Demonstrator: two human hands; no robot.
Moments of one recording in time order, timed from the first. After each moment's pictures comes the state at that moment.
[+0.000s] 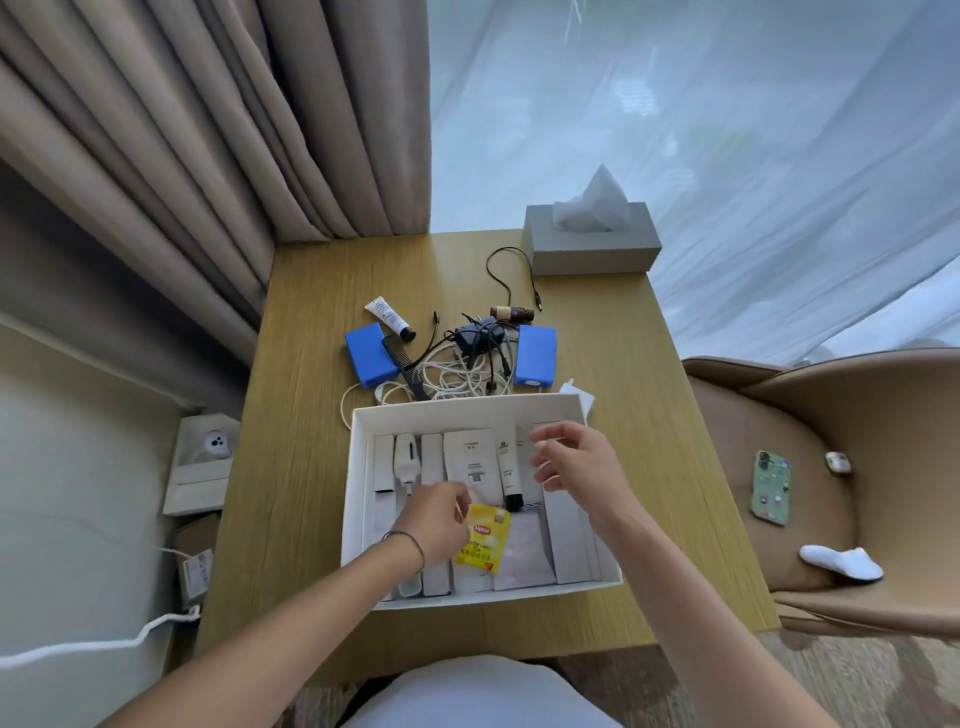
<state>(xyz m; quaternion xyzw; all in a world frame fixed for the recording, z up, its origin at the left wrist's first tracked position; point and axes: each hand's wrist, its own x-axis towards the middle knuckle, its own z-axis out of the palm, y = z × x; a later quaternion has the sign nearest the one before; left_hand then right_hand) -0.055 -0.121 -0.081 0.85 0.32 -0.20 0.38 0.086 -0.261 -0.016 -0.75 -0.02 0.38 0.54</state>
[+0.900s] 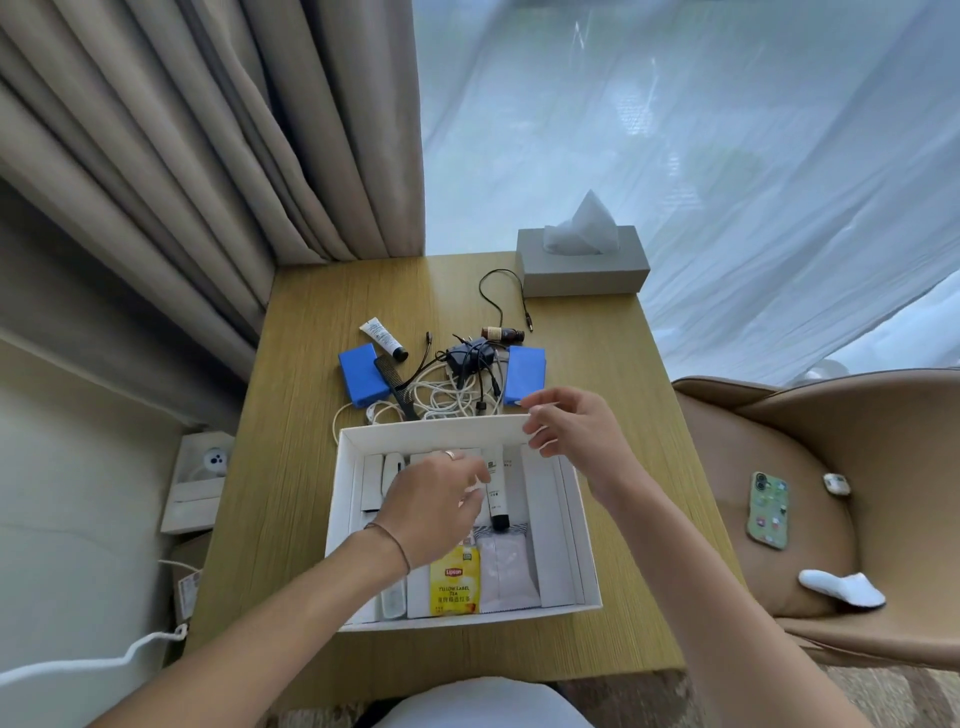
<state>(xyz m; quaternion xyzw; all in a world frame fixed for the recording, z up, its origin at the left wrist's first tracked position) -0.031 -0.126 -0.015 0.95 0.16 0.00 0.25 0.129 -0.256 0.026 -0.73 -0.11 0.36 0.56</state>
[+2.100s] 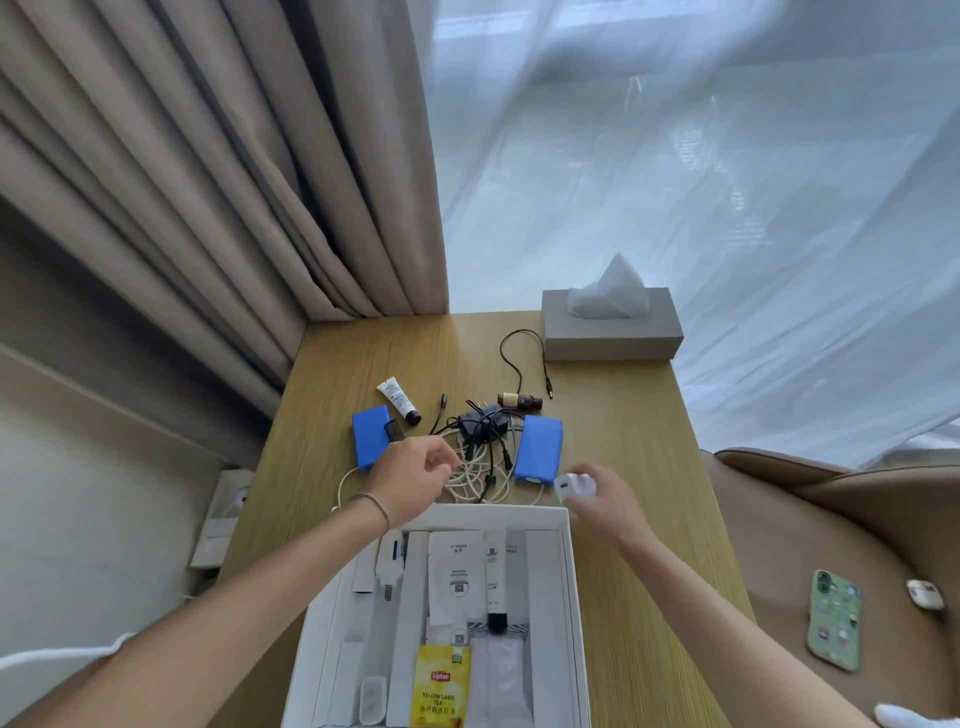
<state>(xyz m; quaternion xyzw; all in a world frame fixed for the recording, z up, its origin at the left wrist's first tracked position) 0.060 -0.040 -0.016 0.88 0.34 -0.02 0.33 0.235 -0.253 -0.104 -0.84 -0.22 0.32 0.37</state>
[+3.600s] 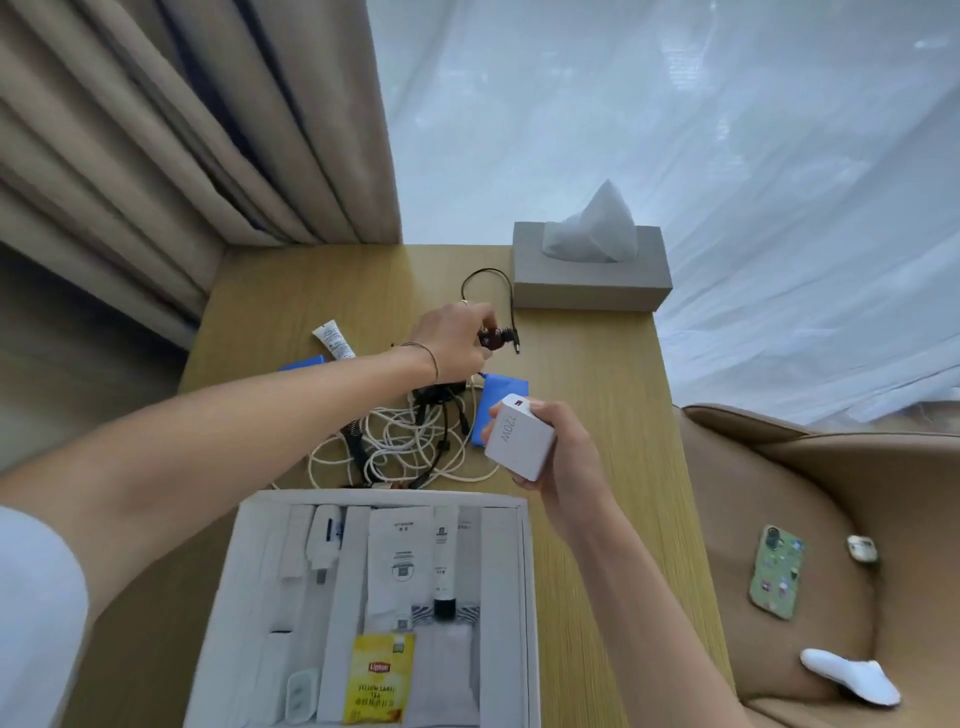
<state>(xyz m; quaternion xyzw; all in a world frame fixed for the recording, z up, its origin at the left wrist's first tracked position) 0.244 0.002 -0.073 0.95 0.21 -0.02 0.23 0.227 -0.217 -0.028 -0.58 0.02 0.50 0.65</state>
